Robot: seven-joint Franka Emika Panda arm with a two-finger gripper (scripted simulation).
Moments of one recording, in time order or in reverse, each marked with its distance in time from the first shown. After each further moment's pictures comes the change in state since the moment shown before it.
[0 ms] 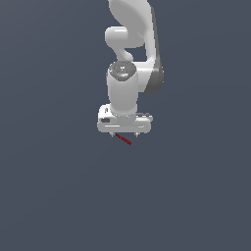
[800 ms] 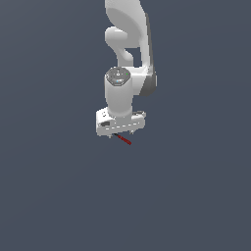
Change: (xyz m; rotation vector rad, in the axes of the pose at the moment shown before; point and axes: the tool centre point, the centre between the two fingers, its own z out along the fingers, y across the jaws) arm -0.021 0.017 0.027 -0.011 -0.004 -0.259
